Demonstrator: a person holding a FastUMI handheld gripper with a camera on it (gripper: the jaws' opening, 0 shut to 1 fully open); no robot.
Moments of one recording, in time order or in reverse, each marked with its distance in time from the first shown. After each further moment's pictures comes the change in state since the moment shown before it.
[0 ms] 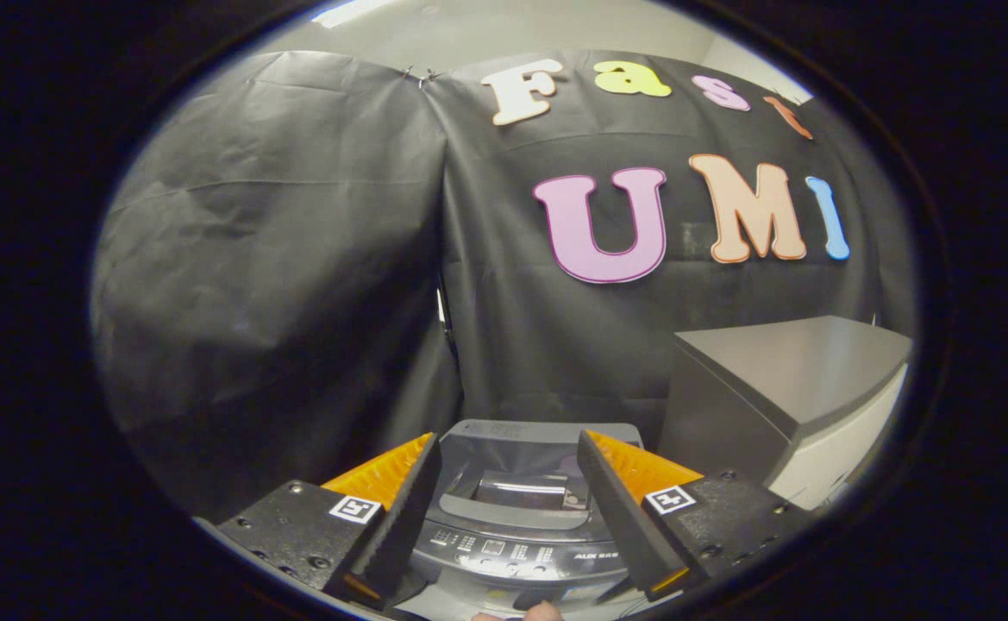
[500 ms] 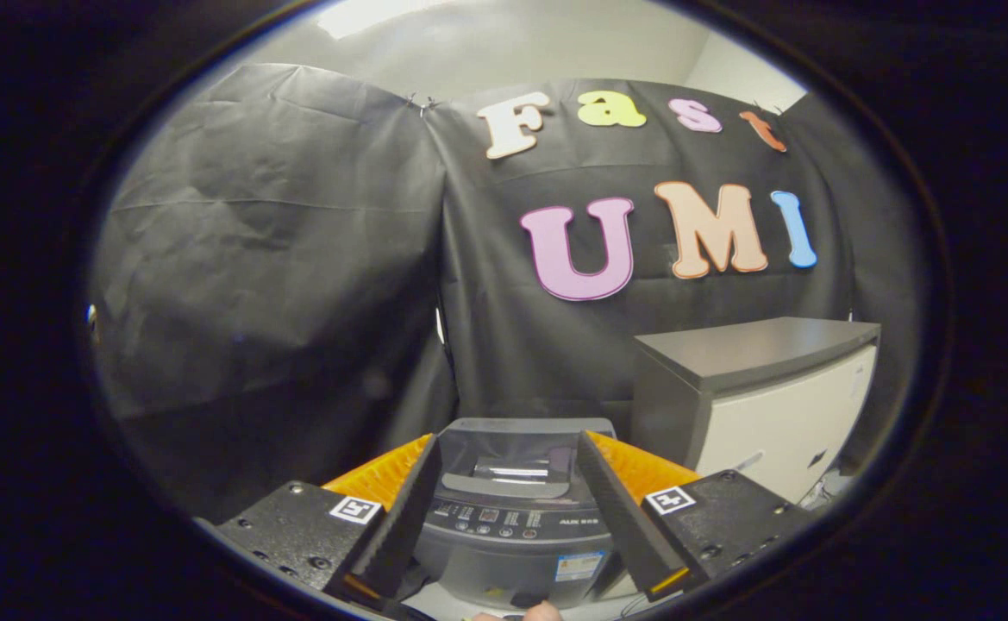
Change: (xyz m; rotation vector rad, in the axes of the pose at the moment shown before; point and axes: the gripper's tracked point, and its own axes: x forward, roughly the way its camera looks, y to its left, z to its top) arm -0.096 -0.004 -0.015 -0.016 -0.091 -0.052
